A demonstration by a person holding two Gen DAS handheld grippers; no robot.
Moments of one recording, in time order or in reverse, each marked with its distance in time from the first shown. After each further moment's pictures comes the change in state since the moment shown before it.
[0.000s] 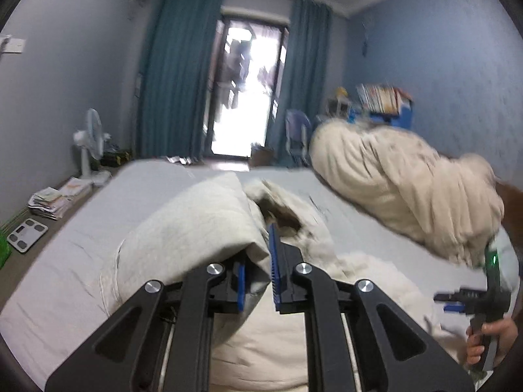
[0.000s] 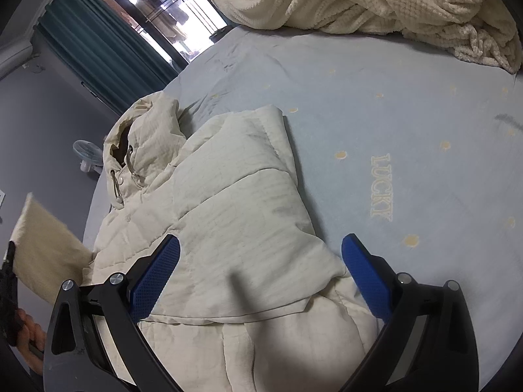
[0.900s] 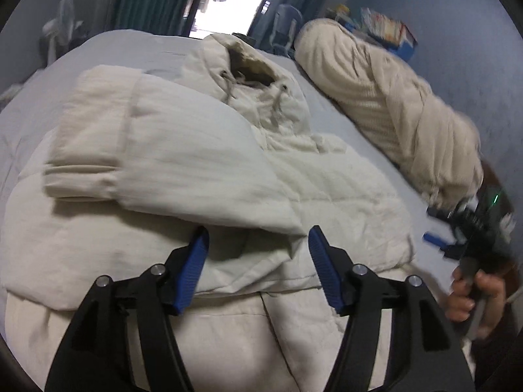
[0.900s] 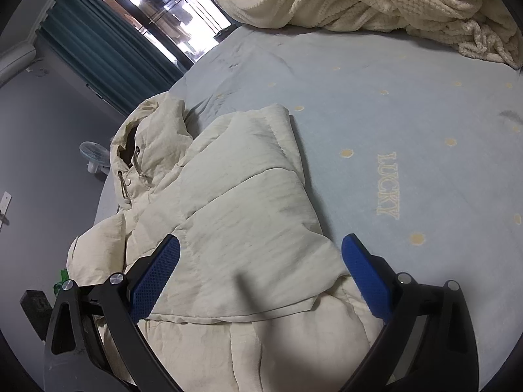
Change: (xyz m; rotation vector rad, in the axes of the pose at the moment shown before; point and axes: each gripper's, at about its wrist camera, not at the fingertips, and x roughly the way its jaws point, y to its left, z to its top) left arm 0.063 0.005 -0.099 -0.217 0.441 -0.169; right arm -0.001 -0.001 0.001 0.009 0.005 0.037
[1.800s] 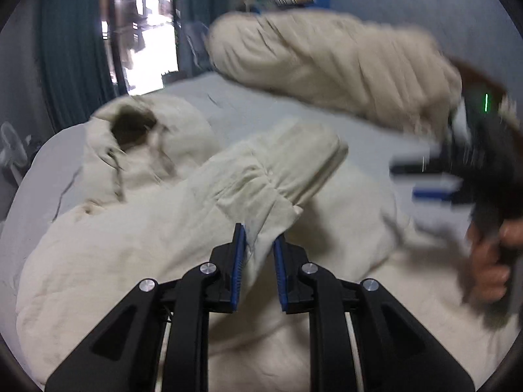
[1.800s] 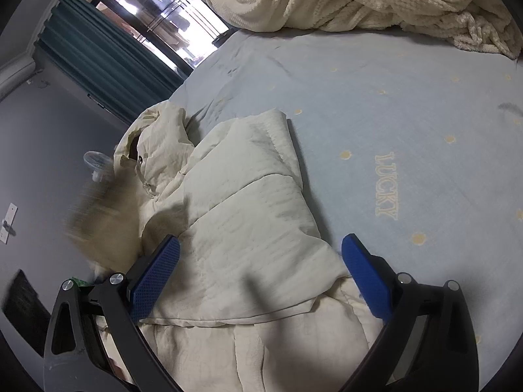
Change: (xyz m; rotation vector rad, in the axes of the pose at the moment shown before) left arm 0.058 -0.155 -0.009 0.550 0.025 0.057; right arm -0.005 -0.007 0.002 0.040 -0.013 0.024
